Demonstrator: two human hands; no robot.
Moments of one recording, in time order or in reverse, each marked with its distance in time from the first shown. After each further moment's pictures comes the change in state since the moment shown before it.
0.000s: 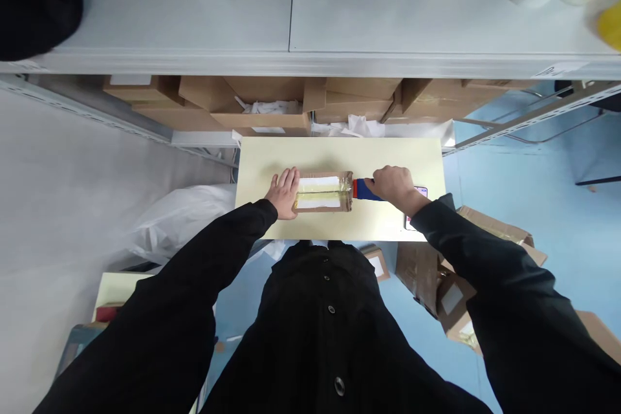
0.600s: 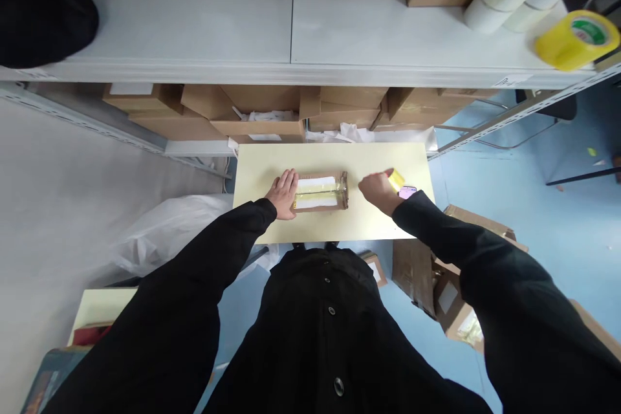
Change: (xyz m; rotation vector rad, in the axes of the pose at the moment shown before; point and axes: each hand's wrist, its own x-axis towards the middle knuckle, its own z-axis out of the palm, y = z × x) left_hand -0.002 -0.004 0.004 -0.005 0.064 0.074; right_hand -0.018 -0.022 0.017 -0.205 0.012 -0.142
